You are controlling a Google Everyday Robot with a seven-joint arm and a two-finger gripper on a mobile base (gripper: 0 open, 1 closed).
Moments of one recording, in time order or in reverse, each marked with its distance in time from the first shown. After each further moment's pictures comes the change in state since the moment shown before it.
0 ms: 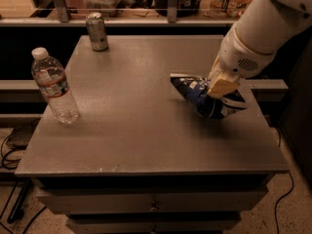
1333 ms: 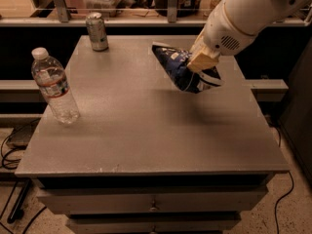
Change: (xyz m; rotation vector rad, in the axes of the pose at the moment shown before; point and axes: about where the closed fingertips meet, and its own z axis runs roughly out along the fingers) arm -0.056 -0.047 -0.014 0.121 -0.197 0.009
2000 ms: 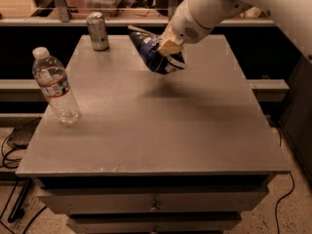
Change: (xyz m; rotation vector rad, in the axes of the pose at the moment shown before) arm -0.056 -0.067 0.074 0.029 -0.152 -0.029
